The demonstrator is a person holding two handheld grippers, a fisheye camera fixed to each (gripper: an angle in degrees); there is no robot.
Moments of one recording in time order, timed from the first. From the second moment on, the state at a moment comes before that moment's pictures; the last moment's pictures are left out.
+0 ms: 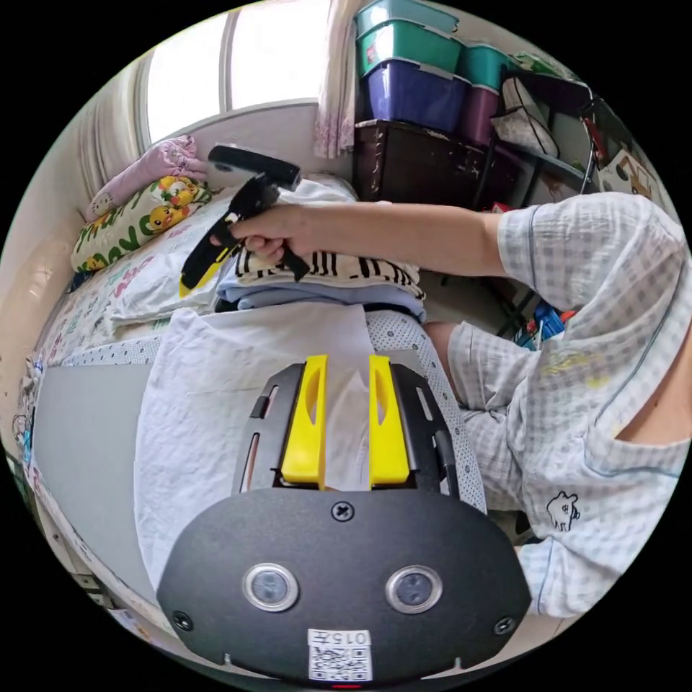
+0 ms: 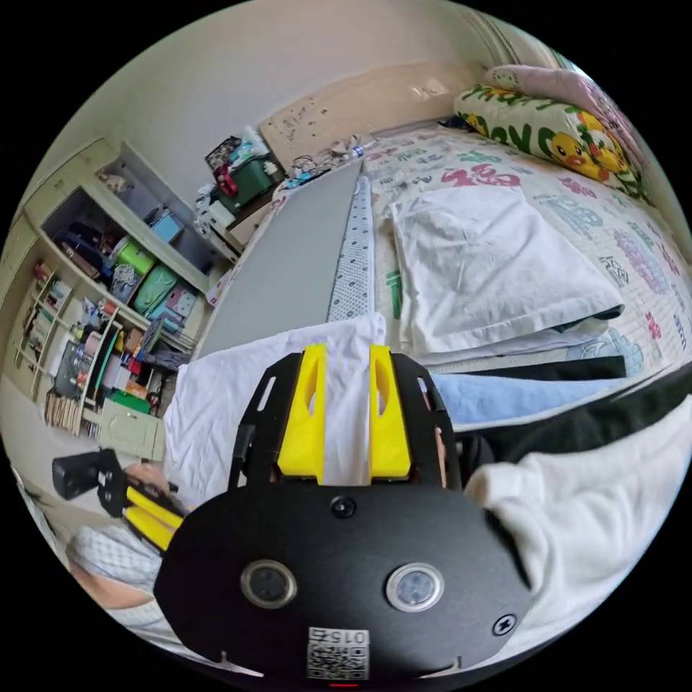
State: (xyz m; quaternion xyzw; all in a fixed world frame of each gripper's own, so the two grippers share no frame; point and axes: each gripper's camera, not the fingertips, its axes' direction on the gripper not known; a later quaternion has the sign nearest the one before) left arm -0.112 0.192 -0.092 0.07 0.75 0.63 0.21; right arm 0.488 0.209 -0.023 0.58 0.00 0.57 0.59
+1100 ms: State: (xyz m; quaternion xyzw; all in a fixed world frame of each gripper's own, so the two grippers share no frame) left arm -0.084 0.257 -0.259 0.02 0.68 0.68 0.29; right arm 0.525 0.208 -0.187 0.55 0.05 0.53 0.65
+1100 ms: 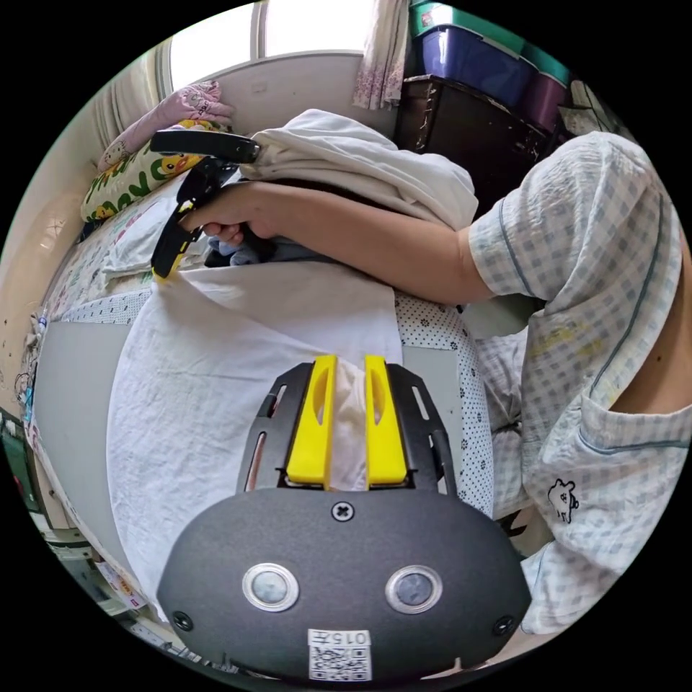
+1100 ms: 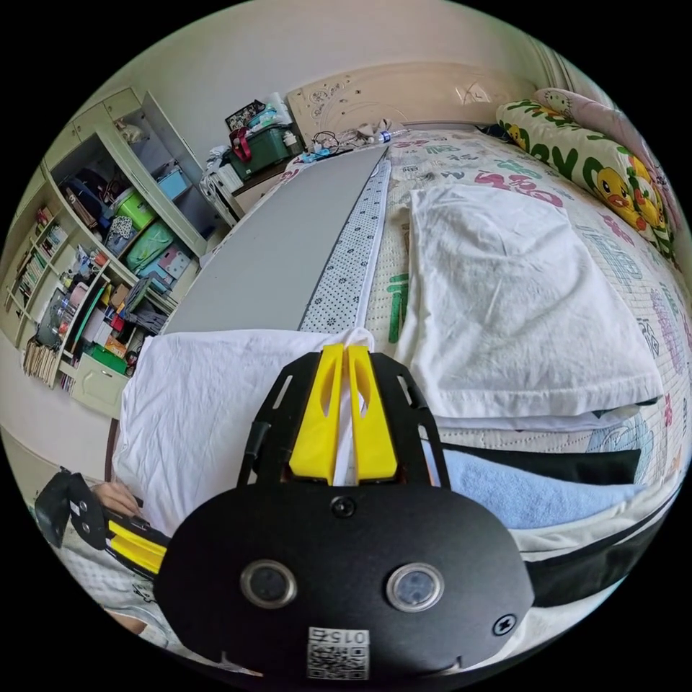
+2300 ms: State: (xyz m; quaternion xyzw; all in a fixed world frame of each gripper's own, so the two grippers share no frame) left arm -0.175 0.306 -0.307 -0.04 0.66 0.52 0.54; right arm 0.541 0.281 -0.338 0.52 -0.03 0.53 0.67
